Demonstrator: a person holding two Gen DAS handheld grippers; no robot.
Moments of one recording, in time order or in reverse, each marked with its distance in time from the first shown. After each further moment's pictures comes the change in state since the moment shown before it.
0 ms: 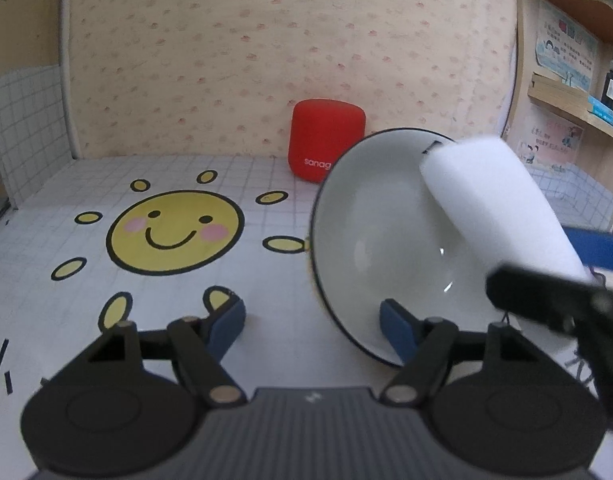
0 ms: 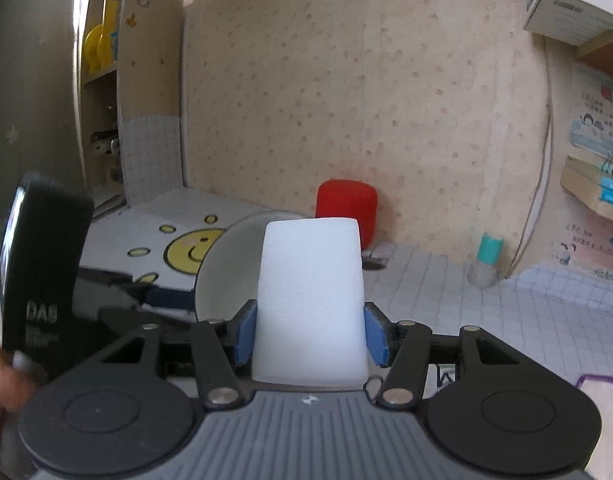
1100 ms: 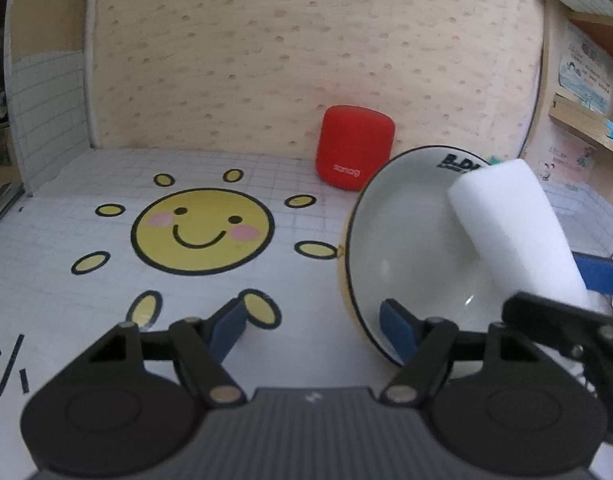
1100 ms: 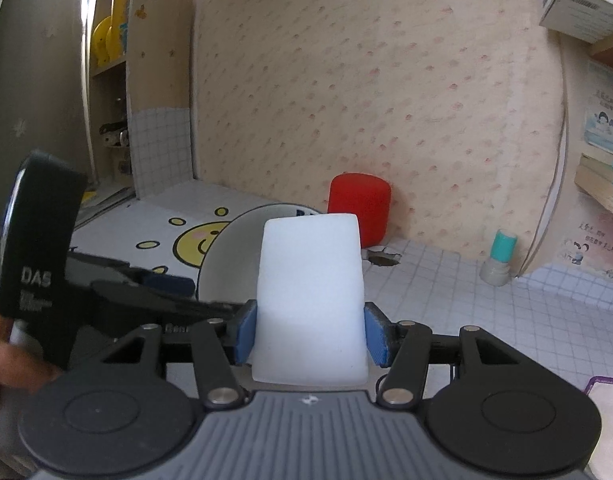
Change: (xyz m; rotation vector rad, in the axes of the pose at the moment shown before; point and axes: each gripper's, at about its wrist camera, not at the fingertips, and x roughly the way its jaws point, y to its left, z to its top) left arm -0.002 0.021 0.004 -0.036 0.000 0.016; right arm 0.010 0.005 0.004 -0.016 0.017 0.036
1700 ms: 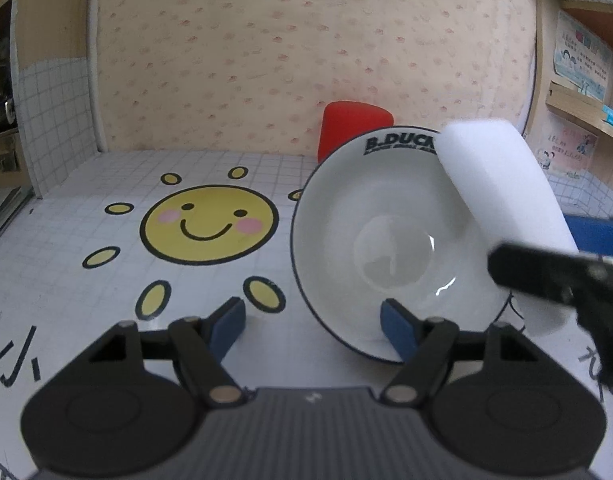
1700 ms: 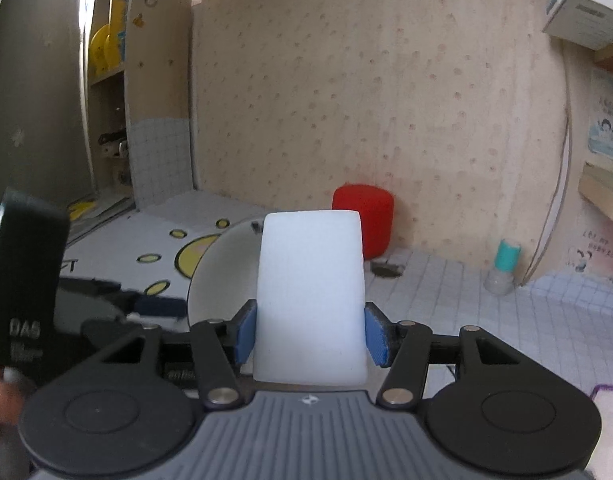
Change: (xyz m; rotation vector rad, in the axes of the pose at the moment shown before) left arm -0.006 -0.003 -0.008 0.016 -0.005 0.012; right arm 0.001 0.005 0.005 0.009 -0.015 0.002
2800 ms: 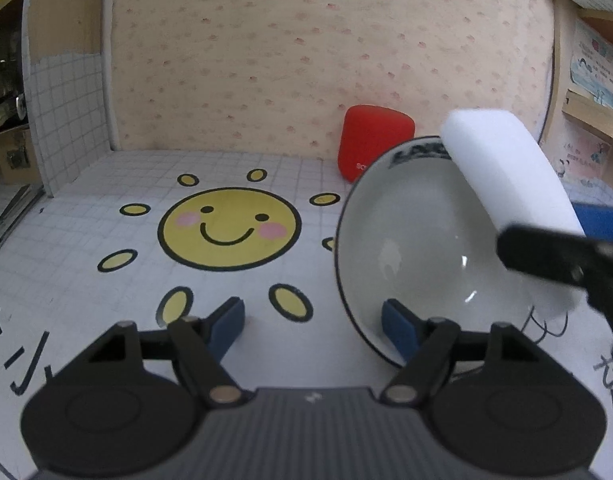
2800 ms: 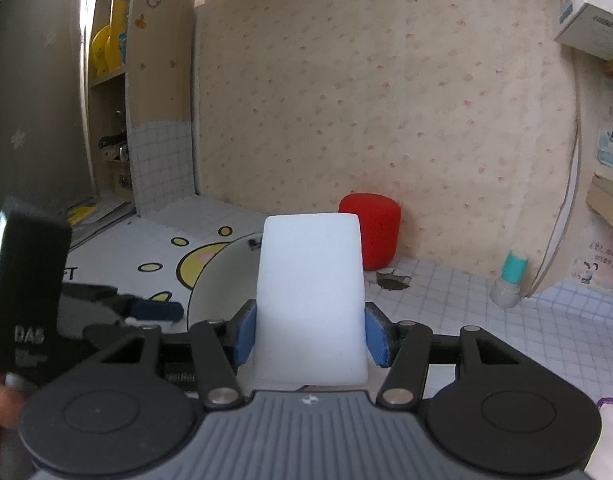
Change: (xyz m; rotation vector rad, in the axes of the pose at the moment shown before) left arm 0.003 0.011 0.003 -0.014 -0.003 0.028; right arm 0.016 0.005 0.017 -0.005 -0.014 0.005
